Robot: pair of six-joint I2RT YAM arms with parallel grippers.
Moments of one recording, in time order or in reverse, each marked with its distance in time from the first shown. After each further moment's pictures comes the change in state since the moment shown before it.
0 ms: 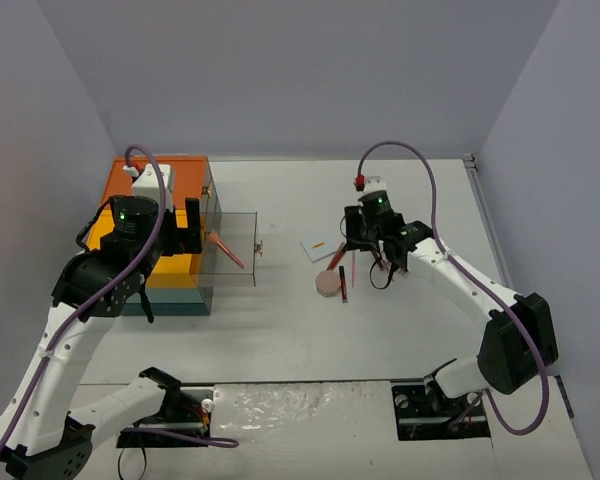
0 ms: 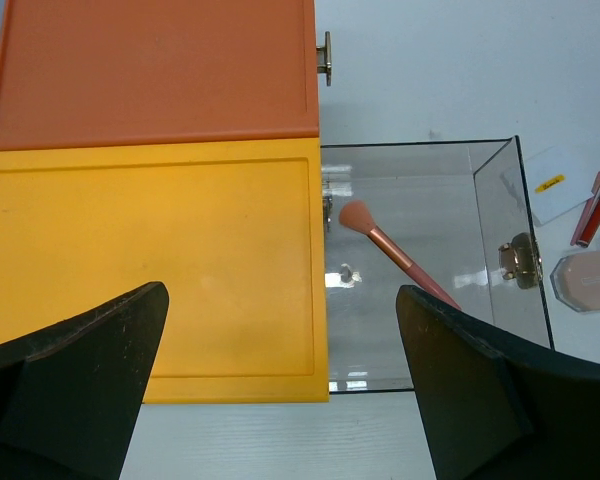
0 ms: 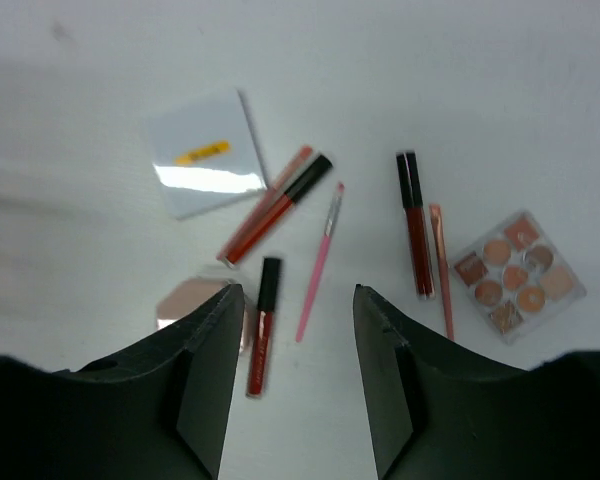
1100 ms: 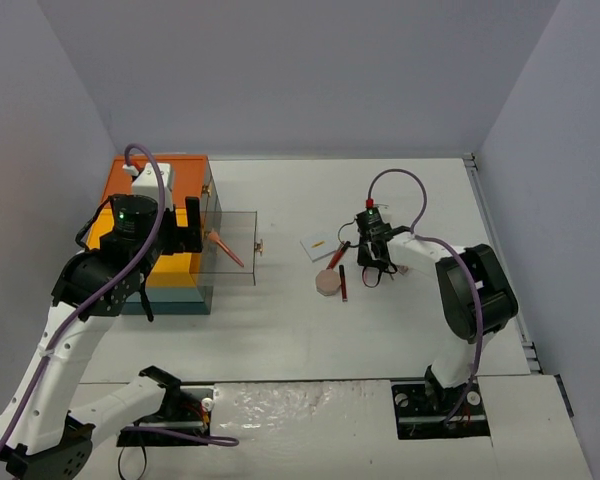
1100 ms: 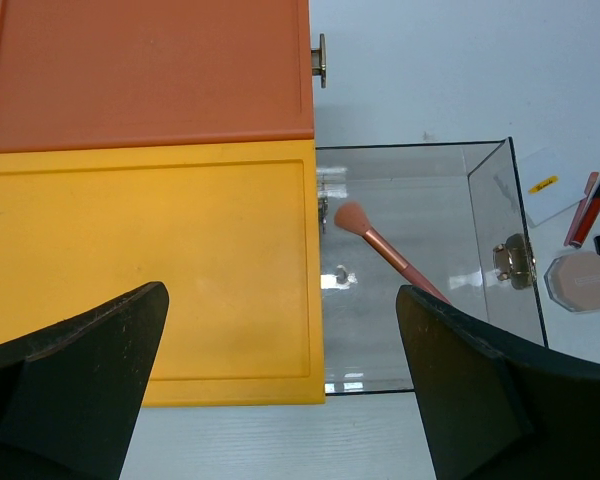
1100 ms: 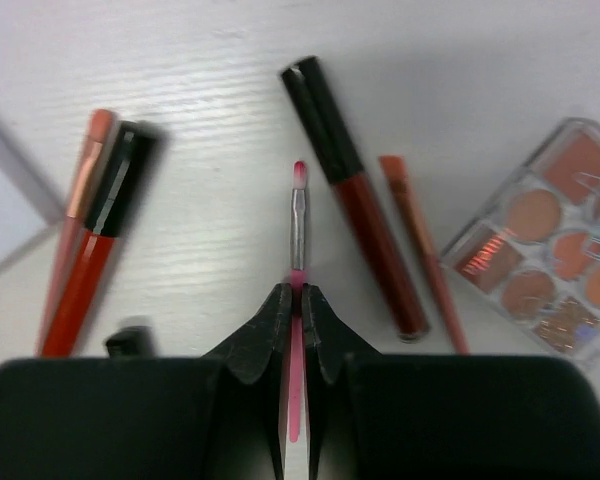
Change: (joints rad) left arm 0.000 0.003 -0.006 0.011 0.014 -0.002; right arm -0.122 0.326 -0.133 0.112 0.045 0.194
